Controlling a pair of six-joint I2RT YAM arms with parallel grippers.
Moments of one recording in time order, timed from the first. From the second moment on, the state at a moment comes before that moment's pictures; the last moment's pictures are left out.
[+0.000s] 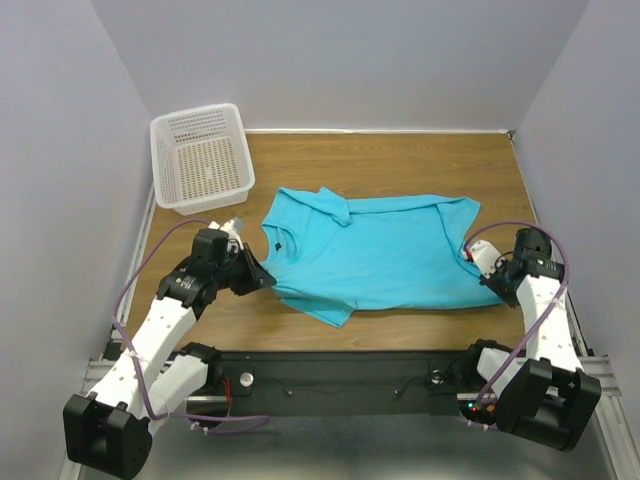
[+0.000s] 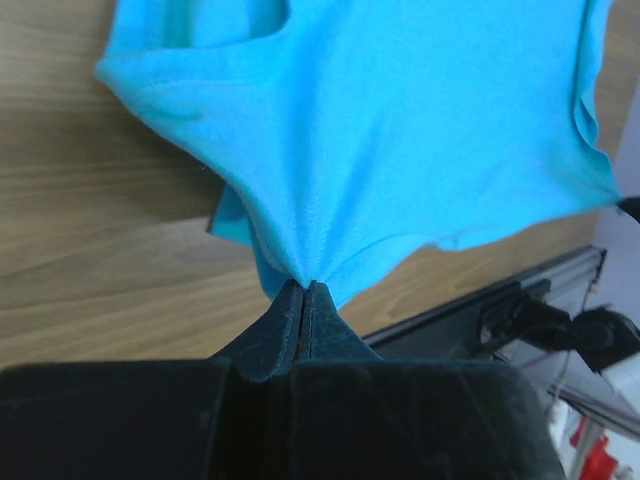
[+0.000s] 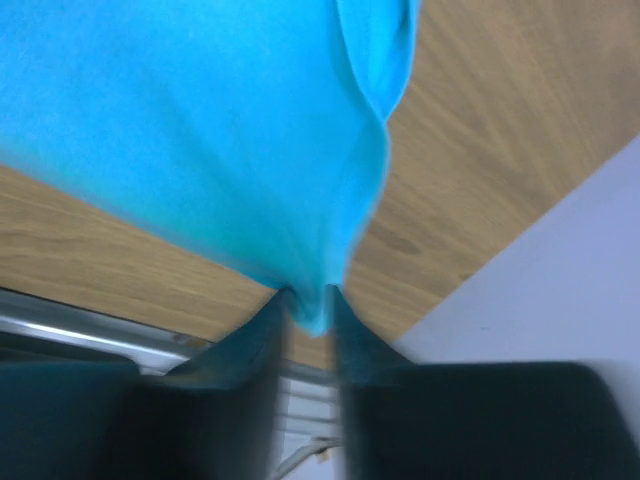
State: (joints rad) left arm -0.31 0.82 0.61 -0.57 0.33 -0.68; right arm -0.34 0.96 0.68 -0.91 0.04 -1.10
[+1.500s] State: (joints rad) left arm -0.62 1.87 1.25 -0.11 0.32 0.66; right arm -0.34 1.91 1.35 -0.59 -0.60 -0.23
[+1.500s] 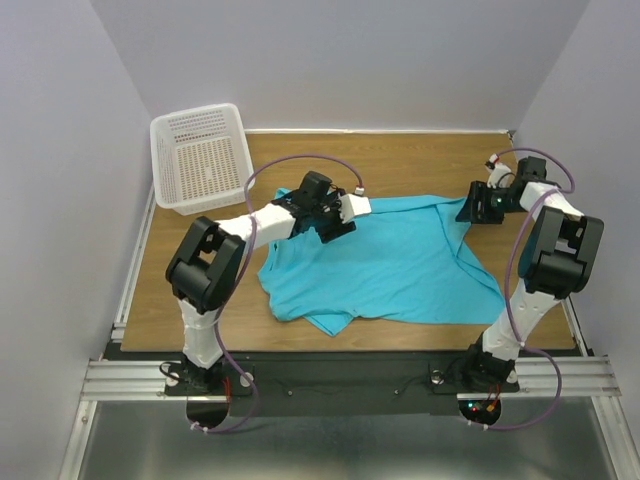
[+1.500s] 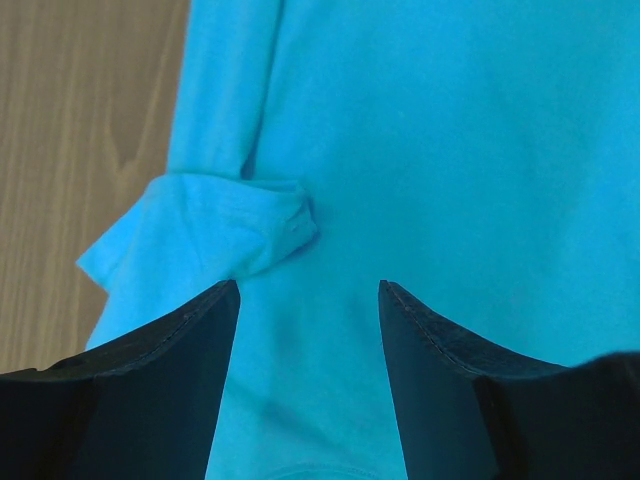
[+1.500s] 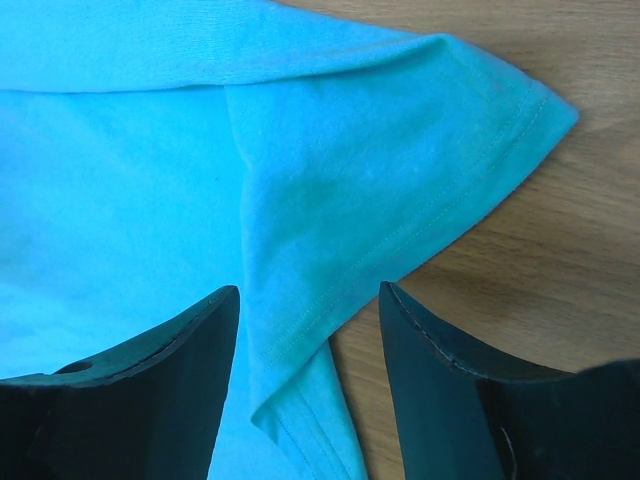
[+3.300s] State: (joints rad) left arm -0.39 2.30 1.88 0.06 0.14 0.03; right arm -0.40 1.91 1.30 -0.53 -0.70 -0.19
